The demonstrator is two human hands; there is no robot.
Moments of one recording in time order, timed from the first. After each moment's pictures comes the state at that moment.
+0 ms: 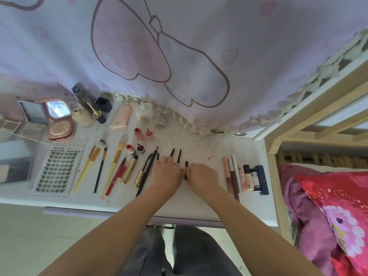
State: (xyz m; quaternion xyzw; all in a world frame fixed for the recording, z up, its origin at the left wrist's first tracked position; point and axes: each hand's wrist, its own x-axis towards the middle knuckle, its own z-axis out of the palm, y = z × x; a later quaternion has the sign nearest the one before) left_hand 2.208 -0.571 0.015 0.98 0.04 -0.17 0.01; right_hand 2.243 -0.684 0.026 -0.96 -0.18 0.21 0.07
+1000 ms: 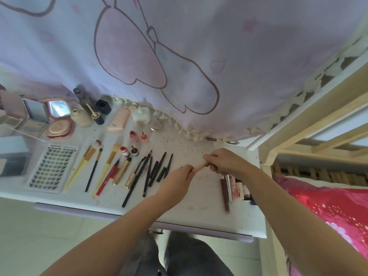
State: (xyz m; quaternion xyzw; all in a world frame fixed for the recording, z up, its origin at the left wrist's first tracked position) left_hand 2.208 -0.616 0.041 0.92 0.07 -0.11 0.37; right_hand 2.321 -0.750 0.088 -0.83 -0.07 0.43 0.35
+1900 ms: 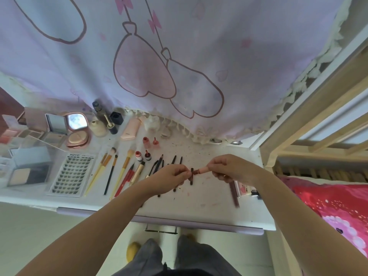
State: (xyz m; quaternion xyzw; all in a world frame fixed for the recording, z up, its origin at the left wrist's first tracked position) left_hand 2.184 -0.550 0.092 0.82 0.03 -0.24 0.51; right_hand 2.272 -0.753 0.127 -0.78 -0.12 0.45 0.41
